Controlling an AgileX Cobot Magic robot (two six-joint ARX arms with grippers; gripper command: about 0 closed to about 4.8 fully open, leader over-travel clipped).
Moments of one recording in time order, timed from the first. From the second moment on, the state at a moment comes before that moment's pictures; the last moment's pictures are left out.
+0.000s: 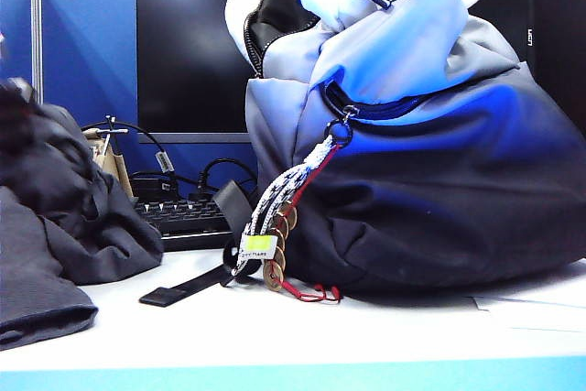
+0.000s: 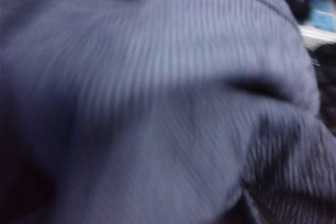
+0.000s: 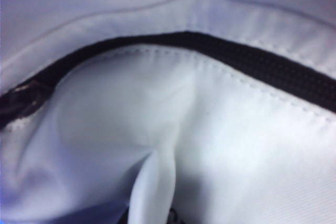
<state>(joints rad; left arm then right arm) 0.03 1.35 0.61 0.24 0.11 -0.07 0.57 1.49 1.55 -1.03 0.03 -0.15</state>
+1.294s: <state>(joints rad) -0.15 1.32 1.33 0.25 0.64 -0.33 0.57 1.47 1.55 -1.02 0.03 -0.17</state>
